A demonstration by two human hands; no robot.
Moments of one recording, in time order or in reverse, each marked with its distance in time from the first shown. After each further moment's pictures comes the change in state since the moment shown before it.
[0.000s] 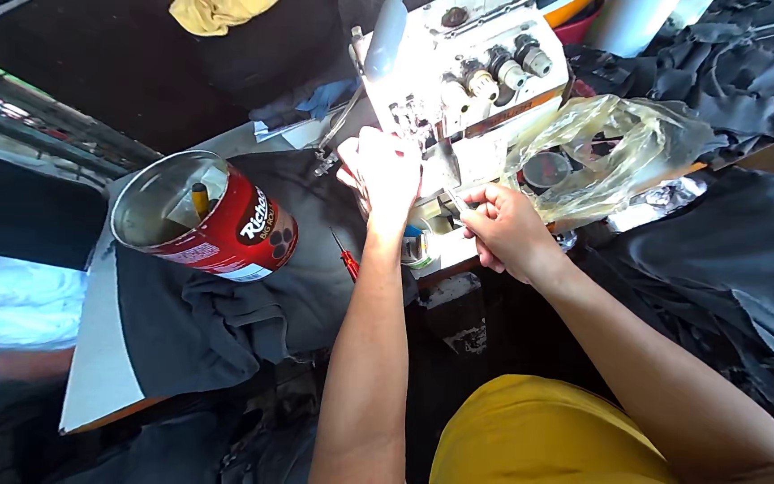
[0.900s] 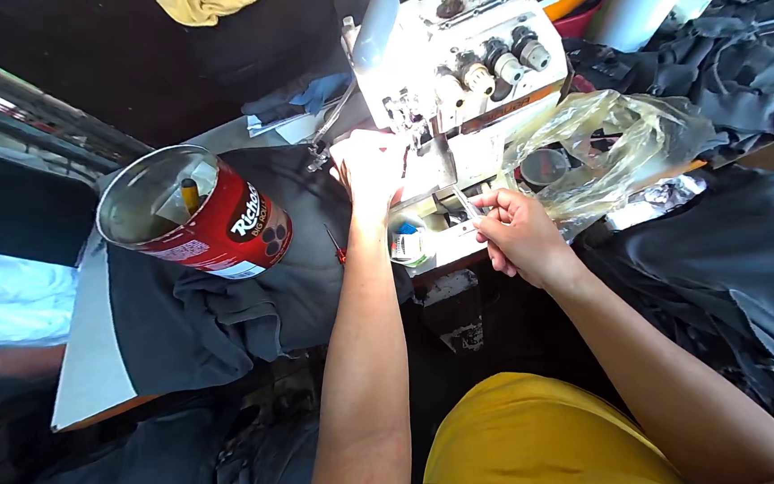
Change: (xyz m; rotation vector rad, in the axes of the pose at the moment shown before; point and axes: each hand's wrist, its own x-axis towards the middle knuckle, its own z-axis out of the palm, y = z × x) left_hand 0.011 -0.010 -0.008 -0.160 -0.118 -0.105; right_hand -0.002 0.019 -0.018 0.038 0.000 0.033
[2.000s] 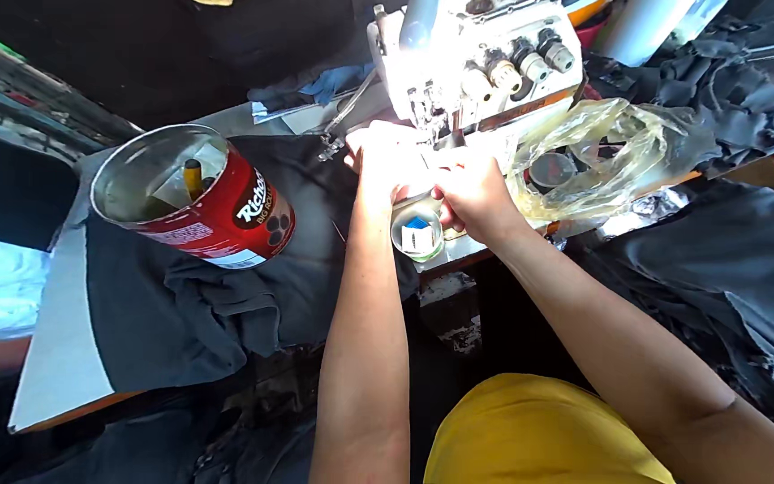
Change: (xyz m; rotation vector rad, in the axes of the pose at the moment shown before) left_hand 0.006 -0.004 -0.013 -0.014 -0.220 0.058; right_hand 0.044 -0.046 0.068 -0.018 0.088 -0.094
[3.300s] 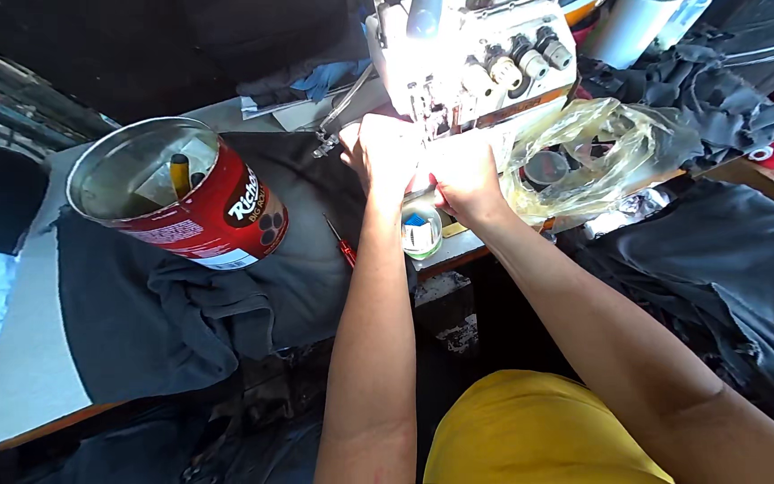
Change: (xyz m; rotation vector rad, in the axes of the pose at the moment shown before) left_hand 0.001 0.003 0.012 -0.031 0.203 -0.084; right_hand 0.014 0.003 0.014 0.028 0.120 -0.072
